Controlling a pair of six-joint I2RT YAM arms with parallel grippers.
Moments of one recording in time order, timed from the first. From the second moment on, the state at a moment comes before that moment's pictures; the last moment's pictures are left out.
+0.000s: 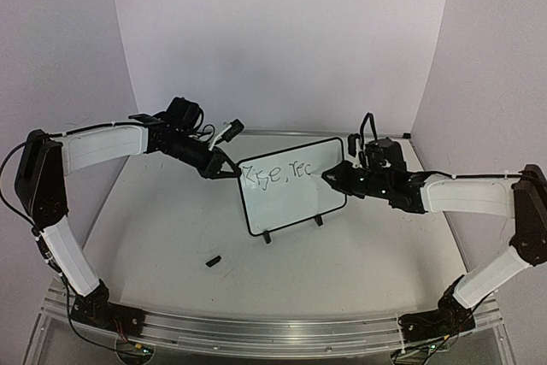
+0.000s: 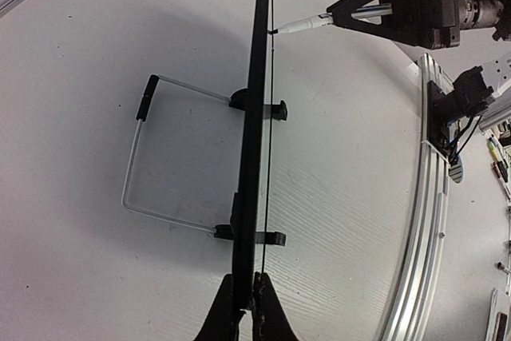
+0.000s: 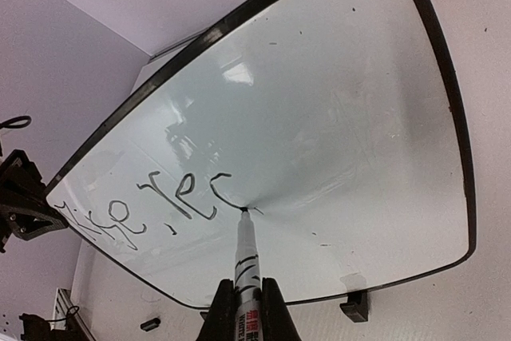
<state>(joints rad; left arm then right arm) -0.55 1.71 1.35 -0.50 0.67 0.18 0.63 1.48 0.84 0.17 -0.08 0.70</state>
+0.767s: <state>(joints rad) -0.55 1.71 1.35 -0.50 0.67 0.18 0.63 1.47 0.89 0.15 -0.04 0.69</state>
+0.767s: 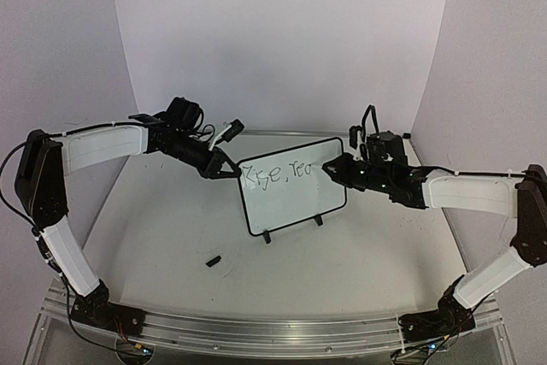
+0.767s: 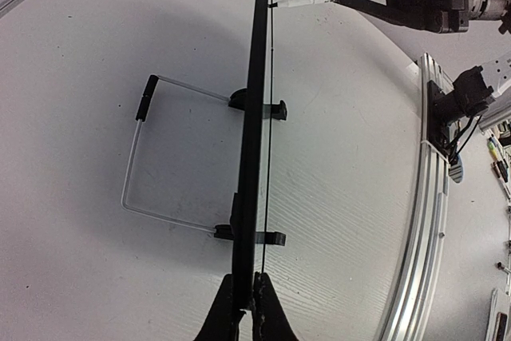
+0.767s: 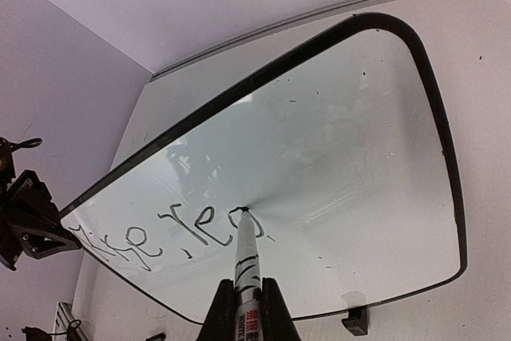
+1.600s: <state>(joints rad) -0.55 1.71 1.36 -0.50 0.67 0.18 0.63 1.44 0.84 0.16 0.00 0.71</state>
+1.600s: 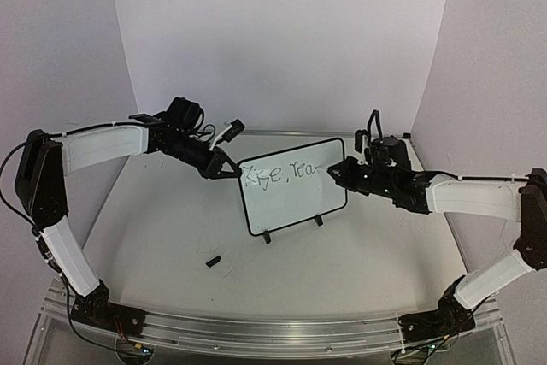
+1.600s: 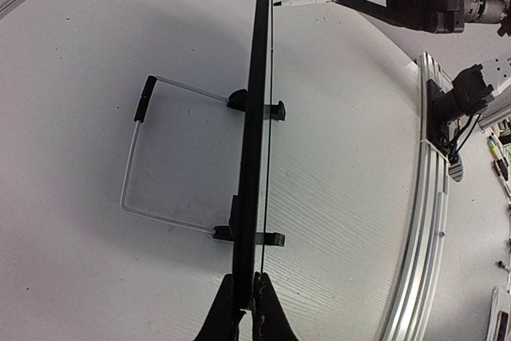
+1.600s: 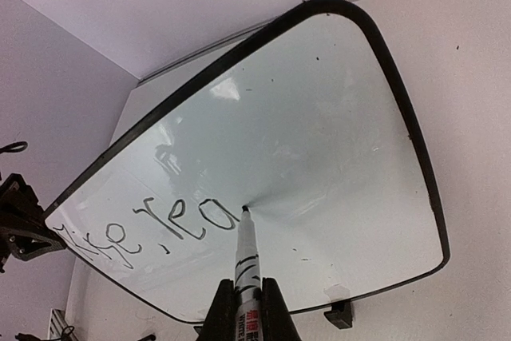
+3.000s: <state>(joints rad) -0.56 1.72 1.36 -0.50 0.67 0.18 0.62 1.46 0.86 0.17 -0.03 0.68</state>
